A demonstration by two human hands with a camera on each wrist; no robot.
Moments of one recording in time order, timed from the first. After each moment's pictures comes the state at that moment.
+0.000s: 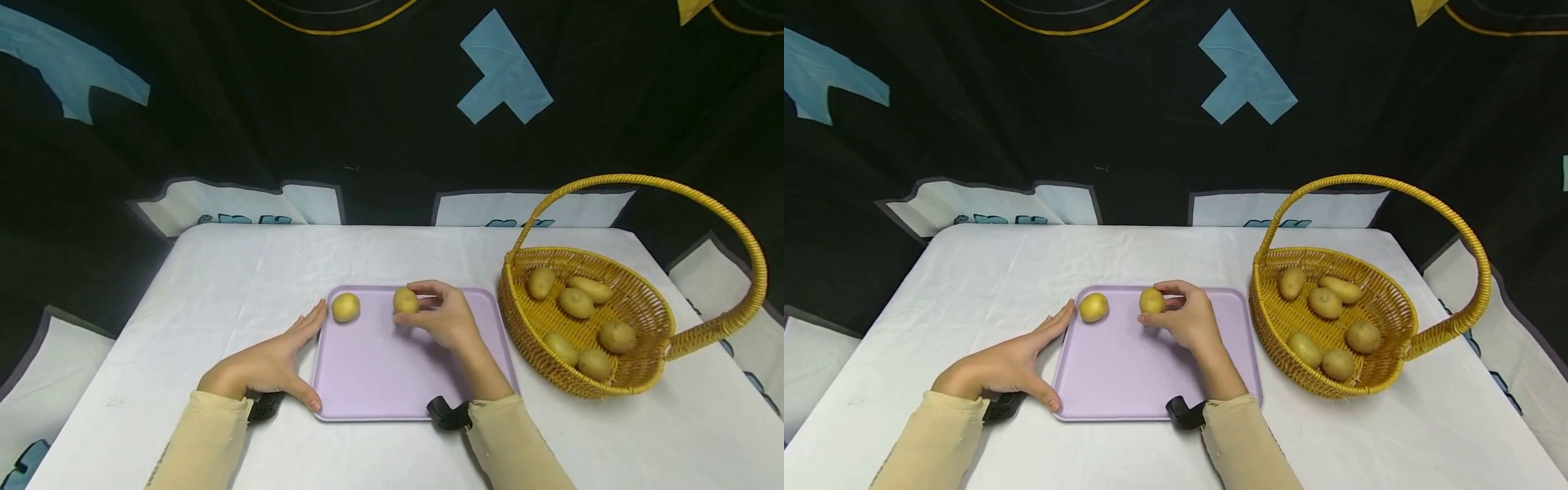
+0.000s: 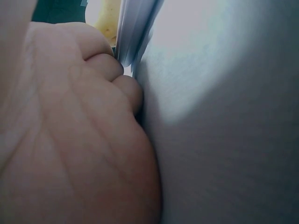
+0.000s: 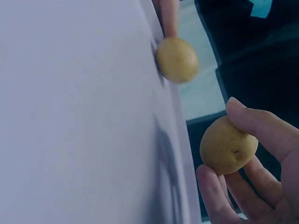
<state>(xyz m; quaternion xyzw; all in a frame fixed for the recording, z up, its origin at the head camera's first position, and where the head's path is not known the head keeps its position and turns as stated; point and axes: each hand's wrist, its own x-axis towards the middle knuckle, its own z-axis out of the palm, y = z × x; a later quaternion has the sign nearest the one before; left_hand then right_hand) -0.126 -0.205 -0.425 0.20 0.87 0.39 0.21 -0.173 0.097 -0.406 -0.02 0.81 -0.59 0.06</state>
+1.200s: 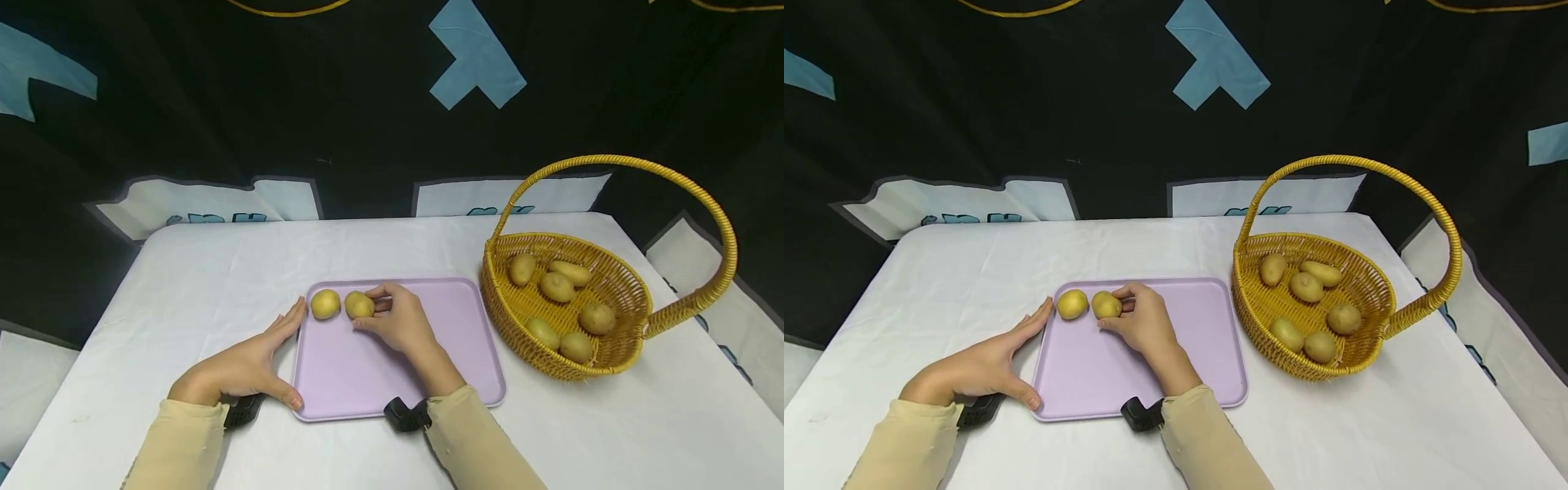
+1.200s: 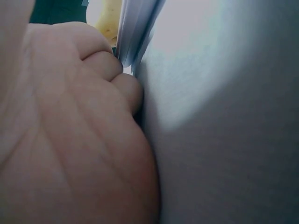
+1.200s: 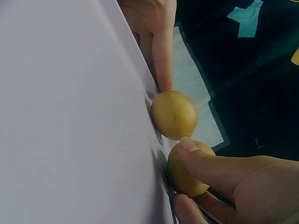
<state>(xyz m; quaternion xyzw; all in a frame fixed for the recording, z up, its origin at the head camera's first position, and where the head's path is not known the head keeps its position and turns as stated) -0.128 -0.207 -0.426 0.20 0.87 0.39 0.21 -0.172 0.061 -0.429 -0.09 0.85 -0.53 0.03</state>
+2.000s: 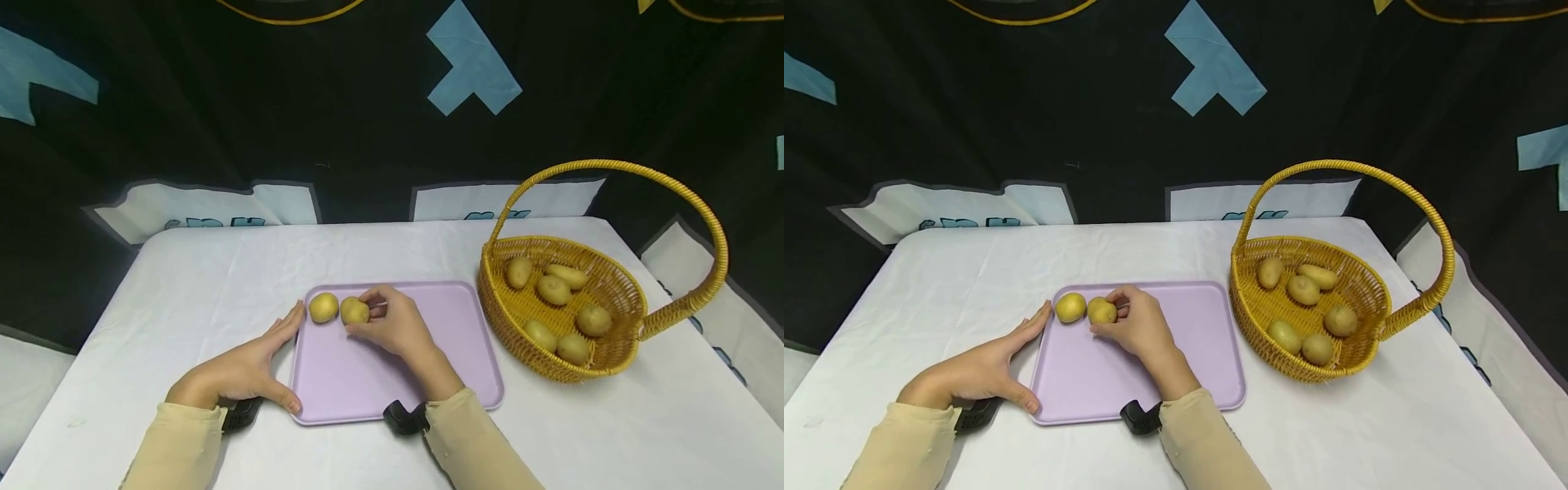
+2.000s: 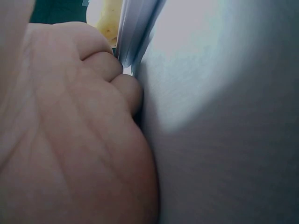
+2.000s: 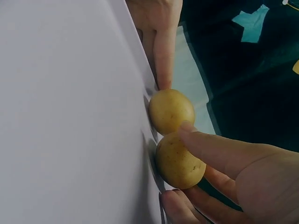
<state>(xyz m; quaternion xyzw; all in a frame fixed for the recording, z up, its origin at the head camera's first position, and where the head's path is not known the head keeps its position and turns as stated) -0.128 -0.208 -0.425 0.20 0.87 0.40 0.22 -0.167 0.059 -0.420 -0.10 0.85 -0.51 0.05</state>
